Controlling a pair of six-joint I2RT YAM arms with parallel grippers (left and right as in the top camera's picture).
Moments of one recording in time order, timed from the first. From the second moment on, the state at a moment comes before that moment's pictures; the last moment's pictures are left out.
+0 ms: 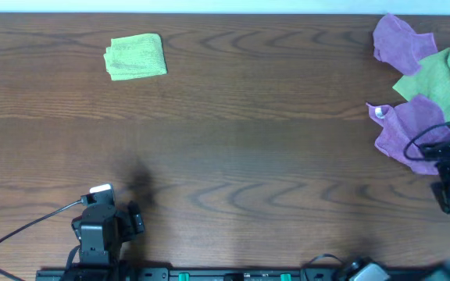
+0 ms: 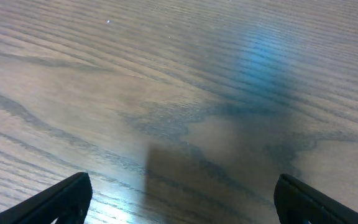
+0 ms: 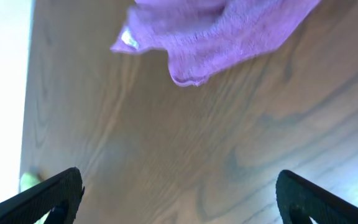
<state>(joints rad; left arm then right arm) -0.07 0.20 0.24 -0.91 -0.22 -0.22 -0.88 1.35 1.04 -0.96 -0.54 0.32</state>
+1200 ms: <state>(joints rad) -0.07 0.20 0.24 -0.91 -0.22 -0.22 -0.91 1.78 1.03 -0.47 -0.57 0.45</state>
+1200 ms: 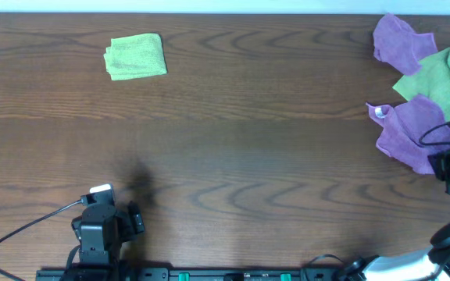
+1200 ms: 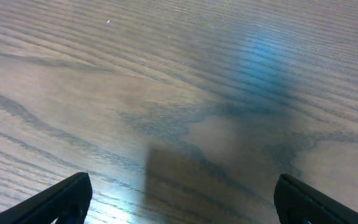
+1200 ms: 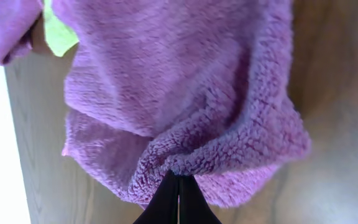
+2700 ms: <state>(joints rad) -0.07 0.20 0.24 -0.91 -0.22 -0.22 0.26 1.45 1.52 -1.20 -0.37 0.34</state>
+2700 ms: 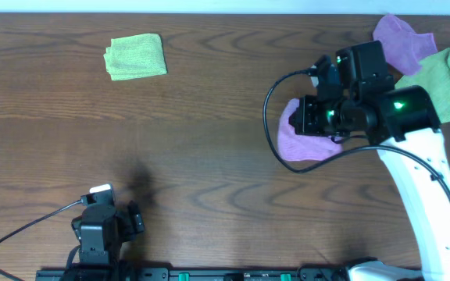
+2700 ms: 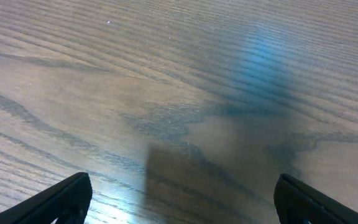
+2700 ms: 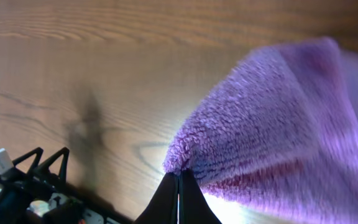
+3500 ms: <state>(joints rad) -0.07 0.20 0.24 -0.91 -0.22 -0.22 0.31 1.48 1.34 -0.54 -0.12 0.33</state>
